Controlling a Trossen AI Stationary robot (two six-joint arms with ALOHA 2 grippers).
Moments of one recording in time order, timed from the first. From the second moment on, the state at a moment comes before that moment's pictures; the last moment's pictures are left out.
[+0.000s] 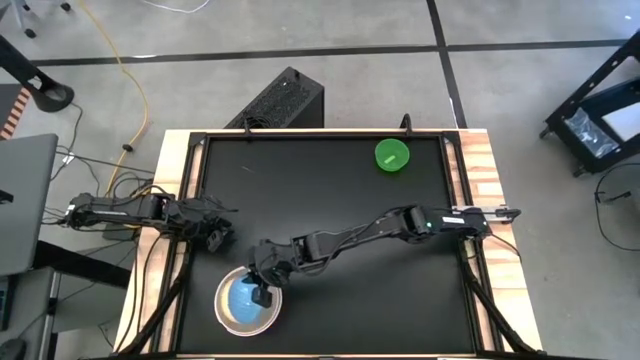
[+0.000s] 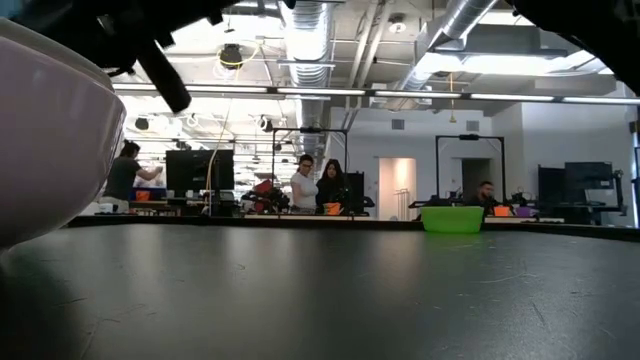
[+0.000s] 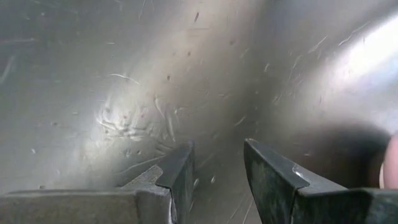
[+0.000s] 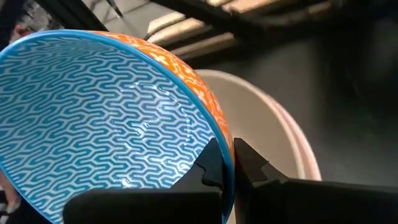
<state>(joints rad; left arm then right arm) -0.06 0.17 0.21 -0.80 -0.10 -0.65 0.25 2.46 2.28 -0.30 -0.05 0.46</state>
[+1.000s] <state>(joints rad) -0.06 0.17 0.21 -0.80 -0.10 -0.65 0.25 2.46 2.28 -0.46 -0.02 0.46</state>
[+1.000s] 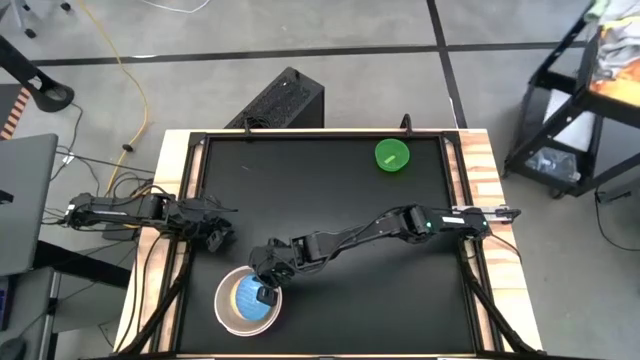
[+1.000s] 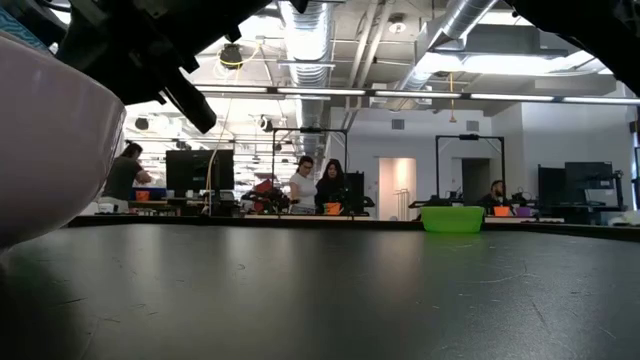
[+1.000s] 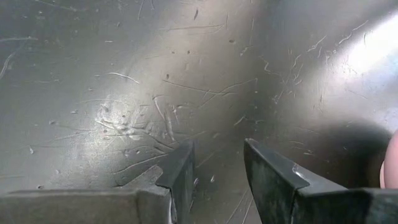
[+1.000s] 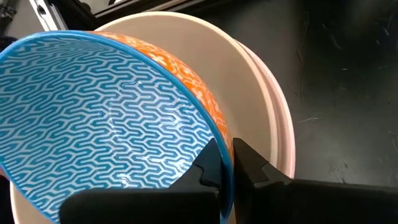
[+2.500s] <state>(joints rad) -0.06 0.17 0.21 -0.80 -0.10 -0.65 0.33 2.54 2.35 -0.07 -0.21 0.17</state>
